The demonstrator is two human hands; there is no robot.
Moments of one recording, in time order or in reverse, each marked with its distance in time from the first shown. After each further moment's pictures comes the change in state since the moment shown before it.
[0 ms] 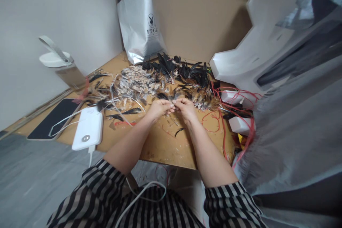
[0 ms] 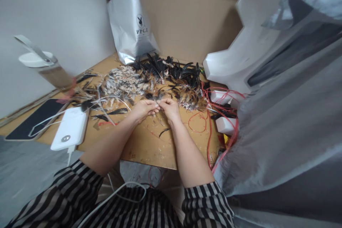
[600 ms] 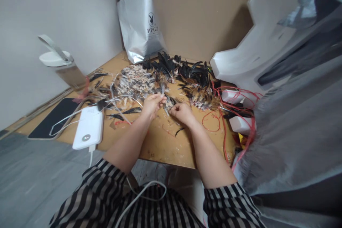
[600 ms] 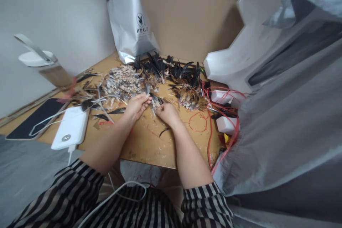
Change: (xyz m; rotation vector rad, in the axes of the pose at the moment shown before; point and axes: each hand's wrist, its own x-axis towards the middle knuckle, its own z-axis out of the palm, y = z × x) left_hand 0.006 0.008 -0.015 -0.247 0.275 0.107; right_hand 0.000 0.009 -0.015 -0.956 -0.179 -0.149
